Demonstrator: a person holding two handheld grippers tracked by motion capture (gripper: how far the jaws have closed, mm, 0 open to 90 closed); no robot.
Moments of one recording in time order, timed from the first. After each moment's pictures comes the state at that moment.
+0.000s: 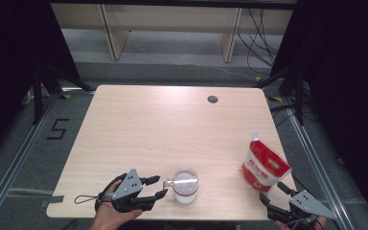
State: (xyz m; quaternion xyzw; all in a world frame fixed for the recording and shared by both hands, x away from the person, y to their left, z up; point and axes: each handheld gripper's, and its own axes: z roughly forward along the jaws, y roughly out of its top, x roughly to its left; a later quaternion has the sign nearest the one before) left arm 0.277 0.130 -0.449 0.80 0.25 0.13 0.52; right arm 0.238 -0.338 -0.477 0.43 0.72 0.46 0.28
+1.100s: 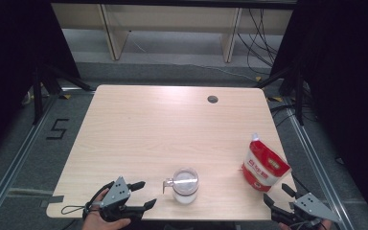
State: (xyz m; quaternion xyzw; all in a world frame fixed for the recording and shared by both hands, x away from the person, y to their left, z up) left arm 0.261 0.156 -0.466 0.80 0.30 0.13 0.50; right arm 0.230 -0.344 -0.475 0.46 0.71 0.45 0.30
